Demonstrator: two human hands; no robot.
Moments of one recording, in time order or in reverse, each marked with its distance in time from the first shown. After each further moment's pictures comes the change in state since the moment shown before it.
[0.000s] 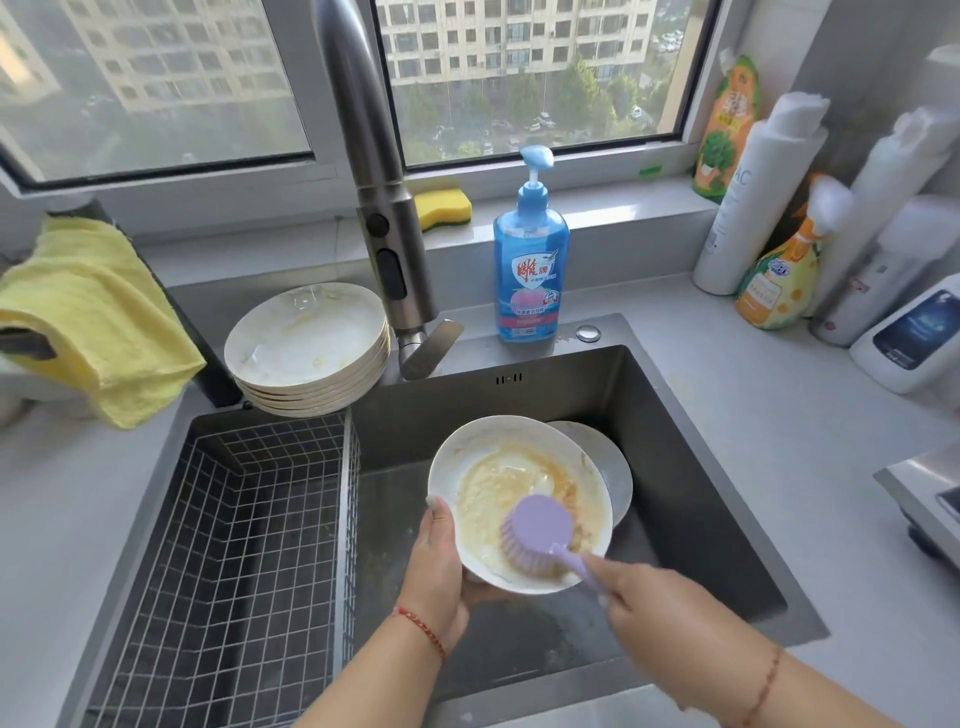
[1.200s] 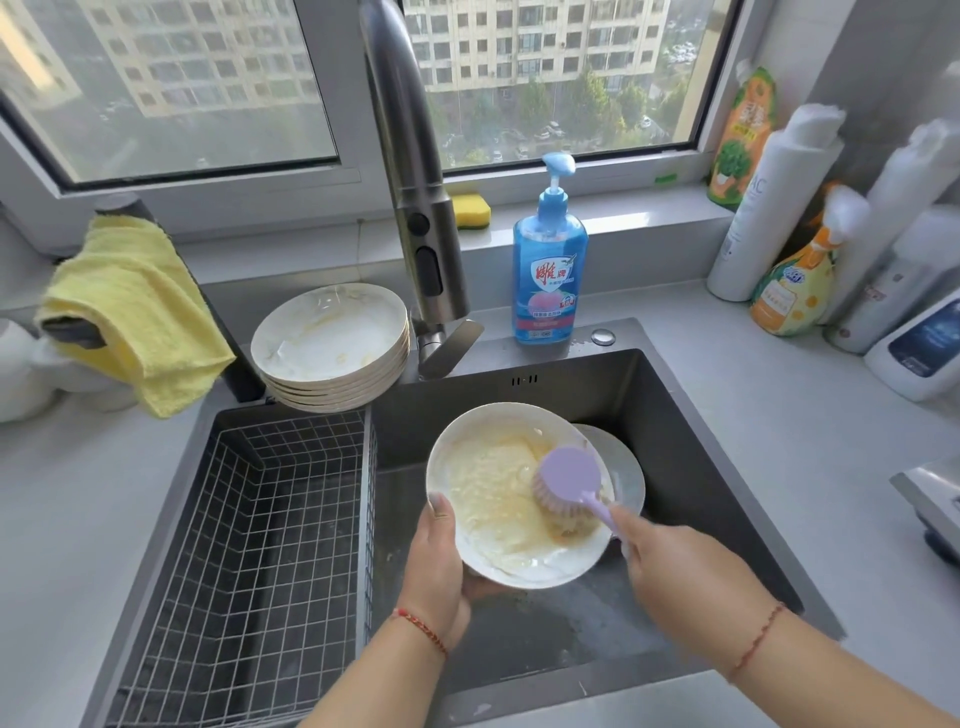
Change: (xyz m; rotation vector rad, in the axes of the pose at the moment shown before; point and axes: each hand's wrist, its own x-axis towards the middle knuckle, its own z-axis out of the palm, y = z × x) left_hand -0.015 0.011 -0.011 -0.054 0.031 0.082; right_hand 0.019 0.004 0.000 -0.232 0.240 0.092
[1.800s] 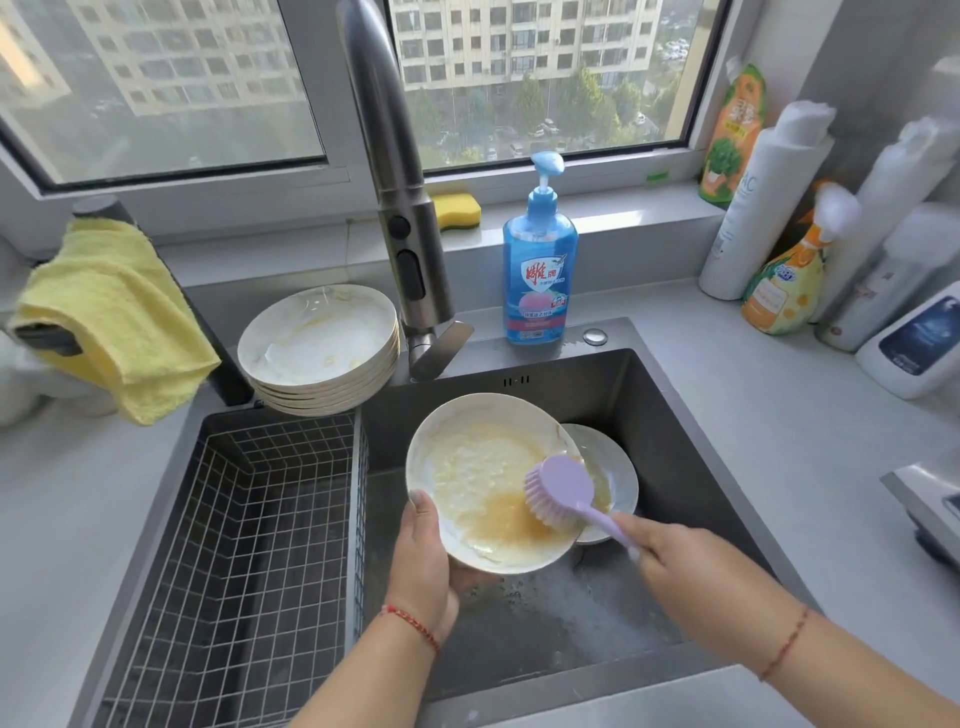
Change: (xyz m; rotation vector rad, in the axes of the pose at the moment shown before) left_hand 0.005 0.005 0.008 0.037 0.105 0.070; right_hand -0.009 0.012 -0.025 0.254 -0.155 -0.015
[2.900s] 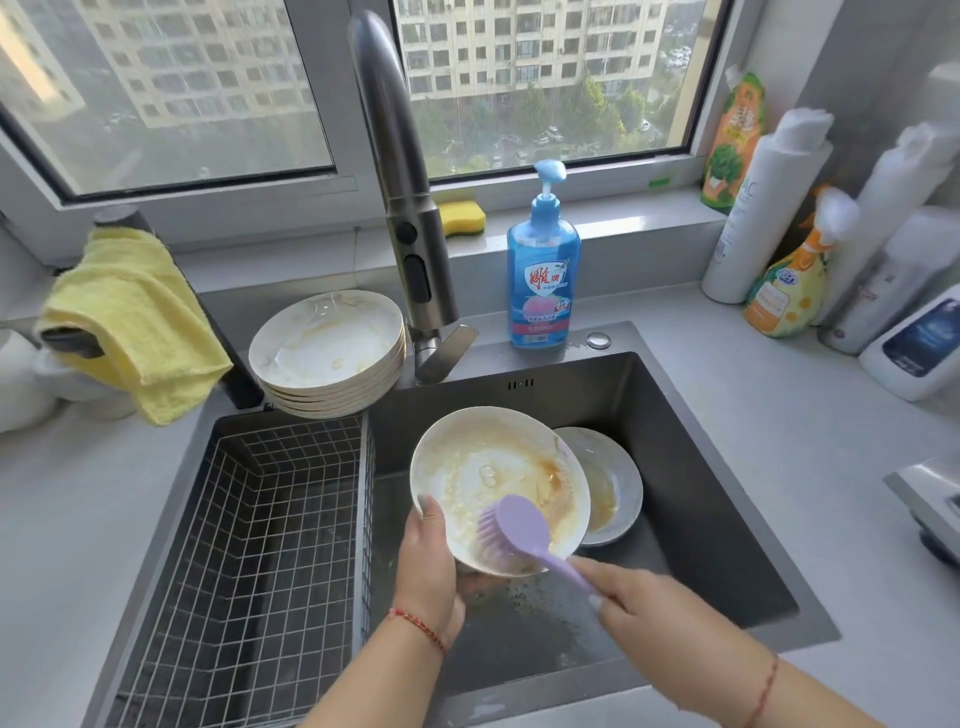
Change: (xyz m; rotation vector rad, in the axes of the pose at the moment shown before) left_hand -0.008 0.003 0.001 0.024 0.054 -0.039; right_hand -0.020 -0.027 0.018 0.119 -0.146 -0.069
